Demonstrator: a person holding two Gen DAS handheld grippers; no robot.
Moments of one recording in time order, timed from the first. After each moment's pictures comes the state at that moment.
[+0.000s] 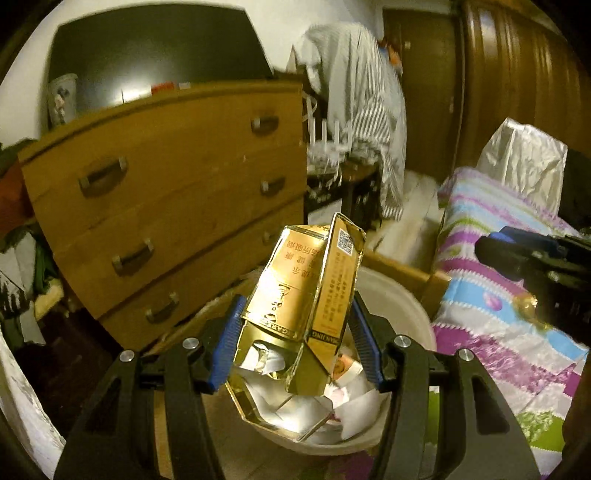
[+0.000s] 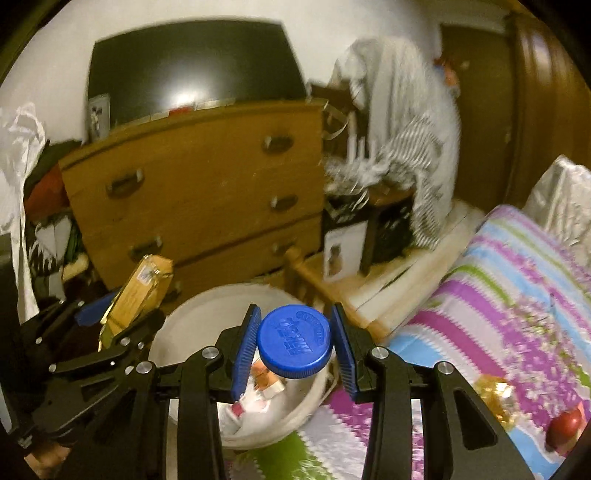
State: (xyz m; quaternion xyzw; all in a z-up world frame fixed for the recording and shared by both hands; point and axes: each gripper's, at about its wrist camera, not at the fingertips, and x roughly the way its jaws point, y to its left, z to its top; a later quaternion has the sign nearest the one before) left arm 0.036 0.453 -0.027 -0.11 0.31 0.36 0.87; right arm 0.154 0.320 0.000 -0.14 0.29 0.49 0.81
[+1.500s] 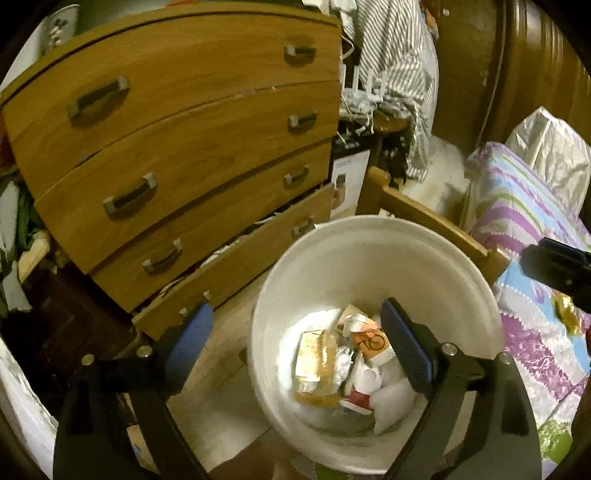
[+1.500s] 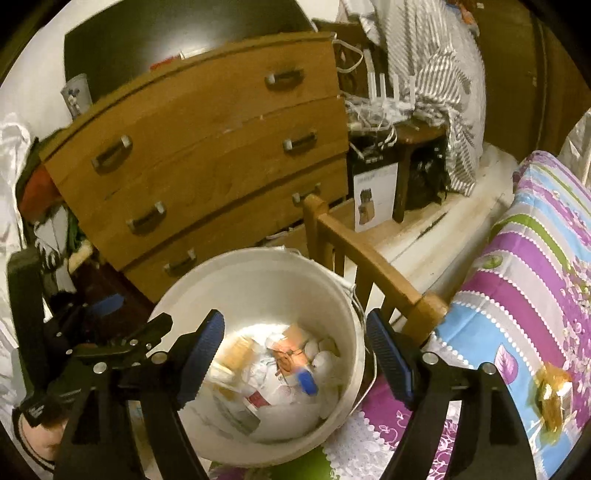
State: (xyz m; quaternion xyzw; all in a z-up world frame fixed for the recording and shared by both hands) left arm 0.032 0.518 -0.077 -0.17 0.37 0.38 0.83; right arm 0.195 0.352 -0.052 -0.12 0.36 0.51 0.77
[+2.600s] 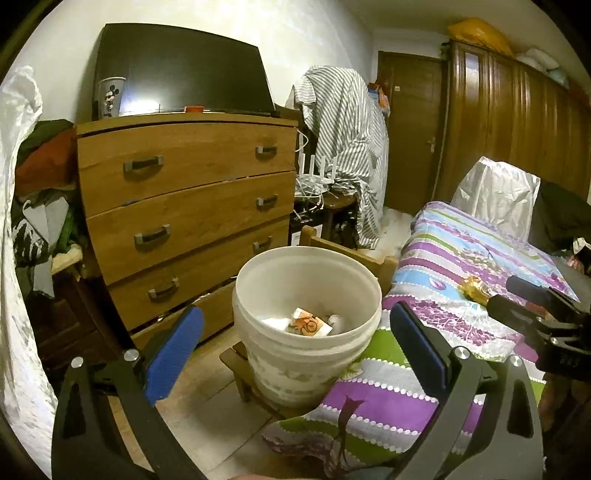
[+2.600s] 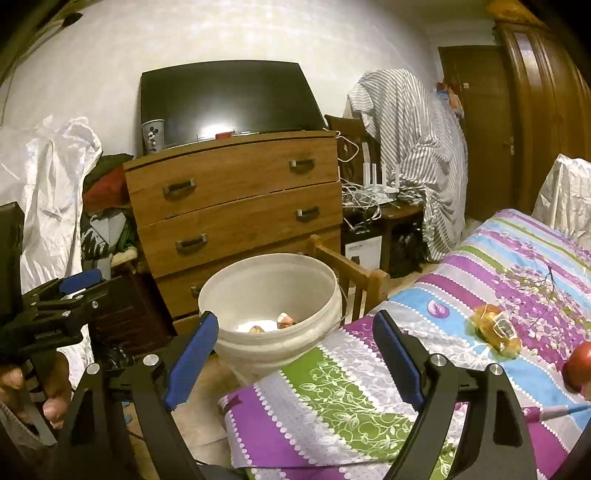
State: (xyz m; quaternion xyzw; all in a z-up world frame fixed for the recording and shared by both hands) left arm -0.094 0.337 -0.021 -0.11 0.21 0.35 0.91; right arm 0.055 0.120 -0.041 -0.07 0.20 0.53 0.82
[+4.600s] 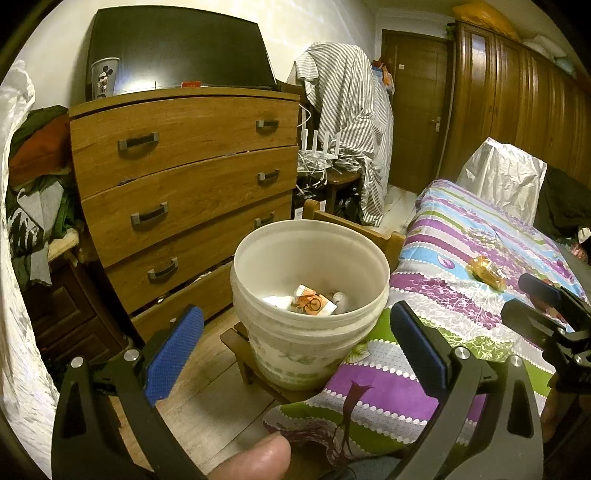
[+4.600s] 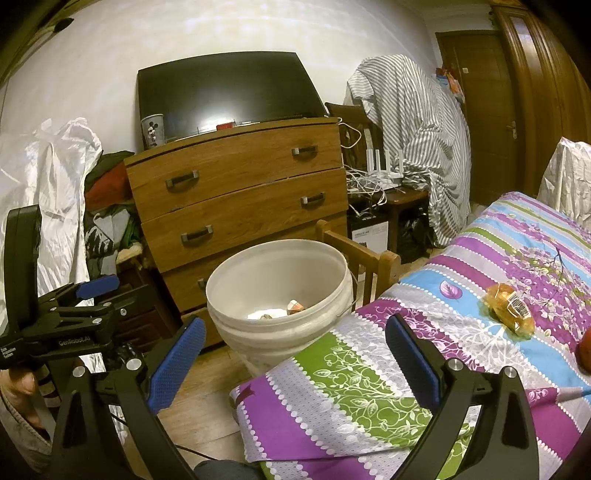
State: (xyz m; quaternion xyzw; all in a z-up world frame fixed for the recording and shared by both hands) left arm -0.082 0.345 -0.041 -0.13 0.25 0.35 0.89; right arm 0.053 0.136 -0.057 -0.06 0.23 0.53 0.81
